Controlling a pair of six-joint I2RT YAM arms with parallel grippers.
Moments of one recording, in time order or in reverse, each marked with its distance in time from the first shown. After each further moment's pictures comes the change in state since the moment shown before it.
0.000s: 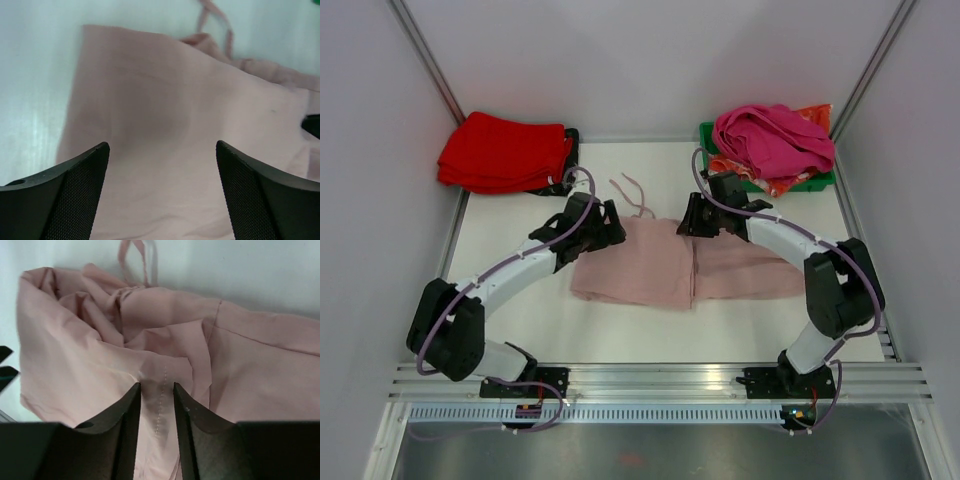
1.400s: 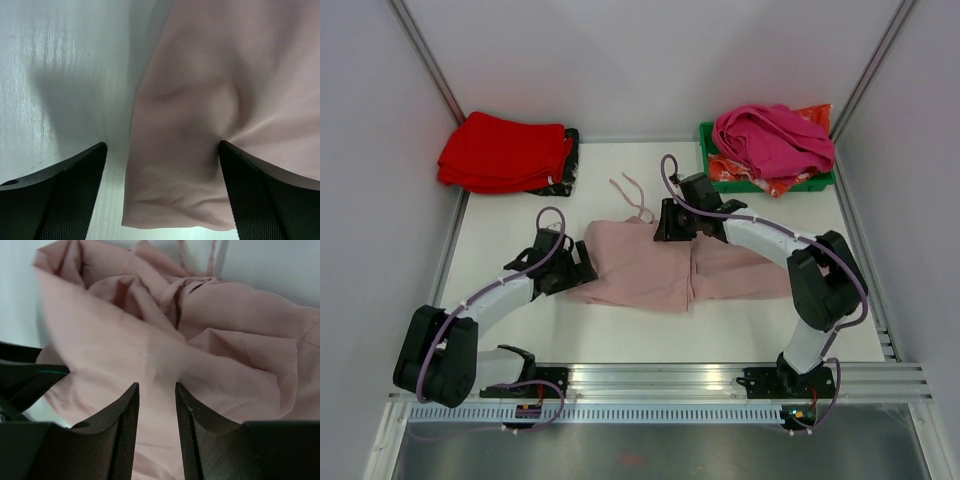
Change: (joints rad) left arm 0.212 -0.155 -0.355 -0.021 0.168 0.076; right arm 0.148 0.063 0.084 -0.007 0.000 -0.025
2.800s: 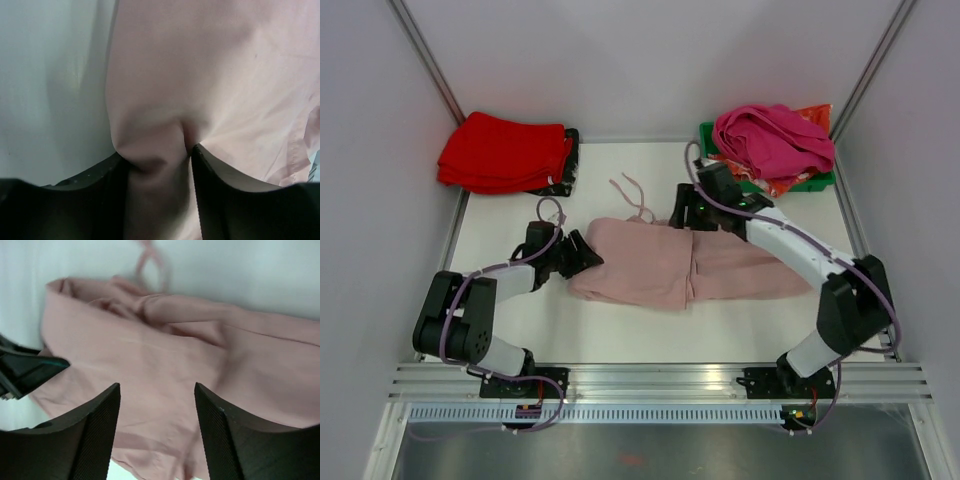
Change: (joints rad) left arm 0.150 0.210 -0.037 0.428 0.375 -0.037; right arm -0.012 -0.106 0.055 -0.144 0.190 0.023
